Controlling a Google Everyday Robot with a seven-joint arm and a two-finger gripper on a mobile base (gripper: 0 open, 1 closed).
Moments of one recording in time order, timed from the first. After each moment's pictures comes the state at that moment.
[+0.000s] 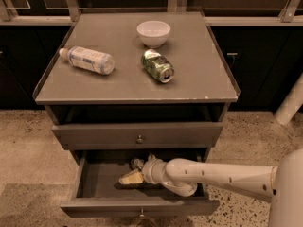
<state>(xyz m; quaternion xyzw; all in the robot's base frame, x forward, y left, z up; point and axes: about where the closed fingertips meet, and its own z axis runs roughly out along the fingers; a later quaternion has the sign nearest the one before) 0.570 0.042 0.417 -0.31 0.83 0.24 0.39</state>
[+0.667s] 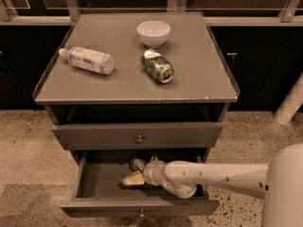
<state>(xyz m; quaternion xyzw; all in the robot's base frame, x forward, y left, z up) 0.574 0.029 0.396 -0.31 0.85 0.20 0.38</state>
